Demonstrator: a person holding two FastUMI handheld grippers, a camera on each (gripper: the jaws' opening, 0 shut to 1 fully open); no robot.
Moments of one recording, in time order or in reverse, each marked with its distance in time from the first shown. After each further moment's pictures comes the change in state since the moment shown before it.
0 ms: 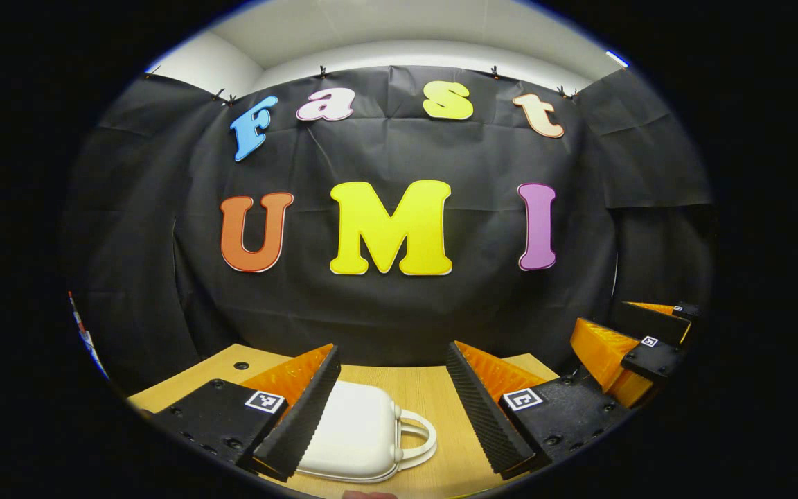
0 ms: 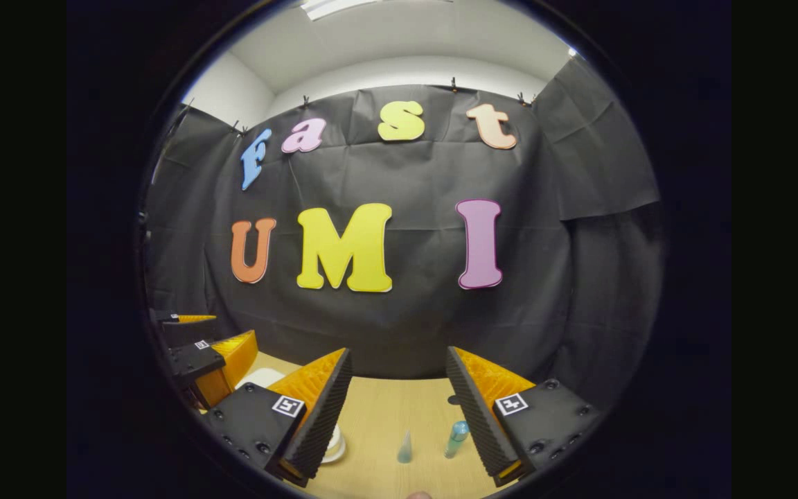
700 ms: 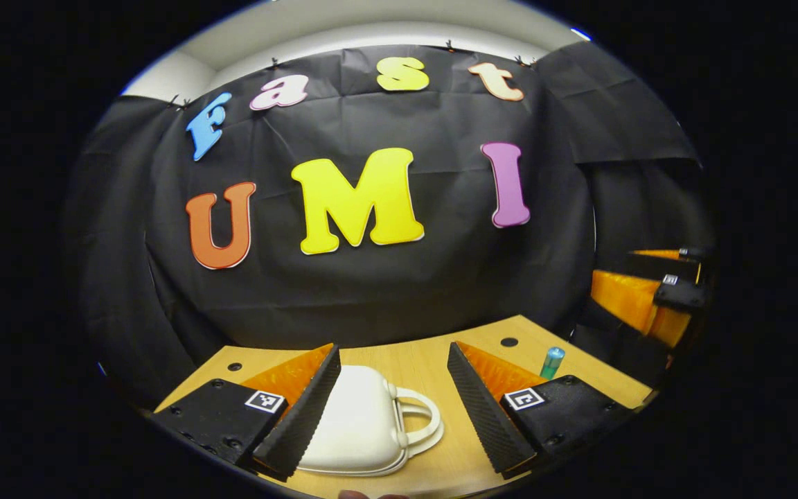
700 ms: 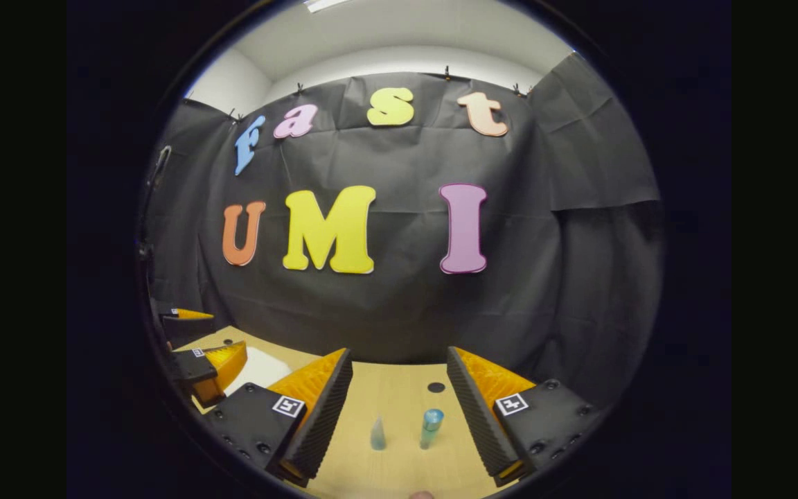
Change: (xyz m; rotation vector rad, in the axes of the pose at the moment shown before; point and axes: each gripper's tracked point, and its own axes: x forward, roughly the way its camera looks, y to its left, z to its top) left arm 0.008 -0.024 -0.055 0.234 0.115 -0.120; right arm -0.008 -0.055 -0.029 -0.032 0.068 -0.048
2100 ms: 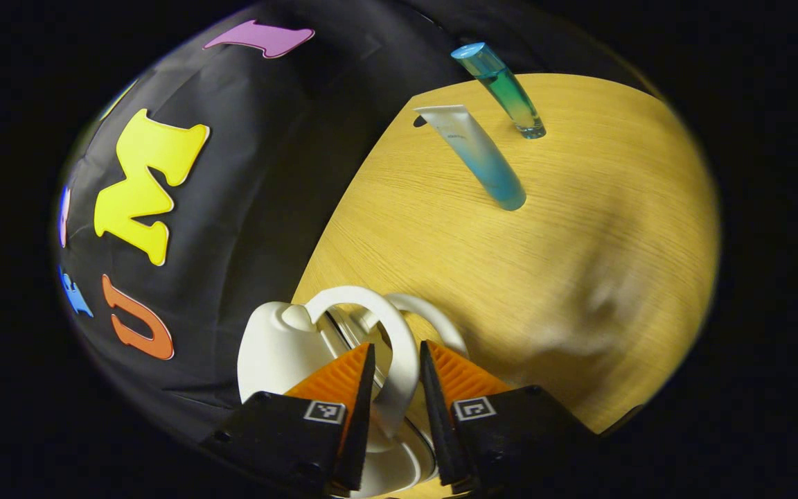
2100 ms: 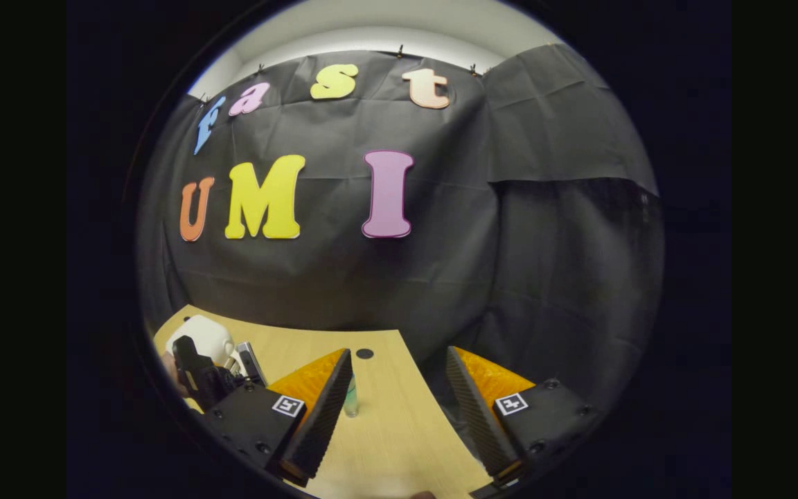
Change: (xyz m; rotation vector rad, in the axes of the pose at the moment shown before) left arm 0.073 -0.068 -0.212 0.790 0.540 -0.211; right arm -0.031 -0.116 -0.048 0.012 0.105 -0.240
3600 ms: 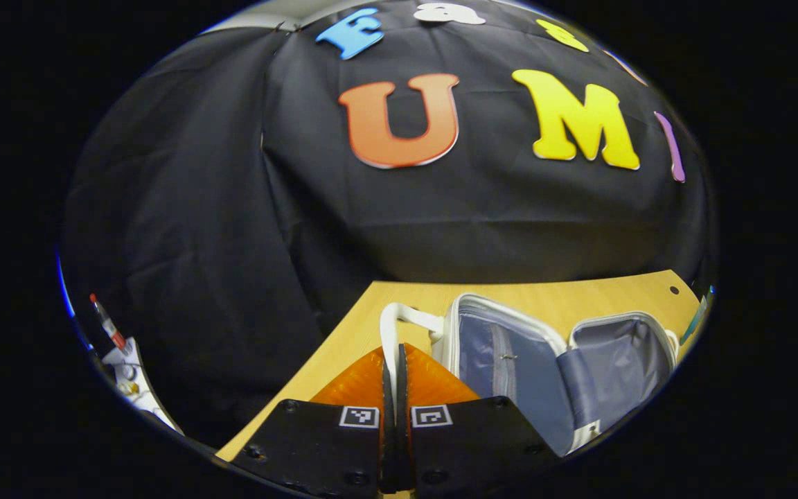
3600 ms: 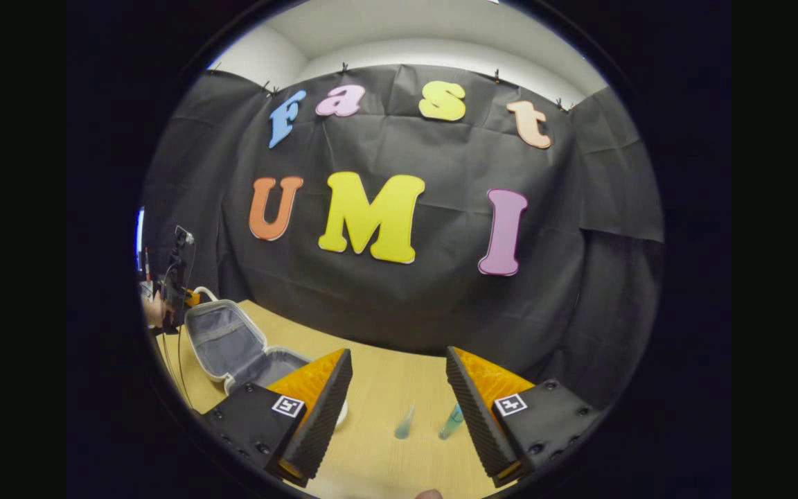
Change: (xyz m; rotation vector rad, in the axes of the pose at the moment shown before) left arm 0.008 0.261 -0.361 -1.162 -0.110 0.351; right arm -0.044 0.210 0.039 -0.164 -0.042 0.322
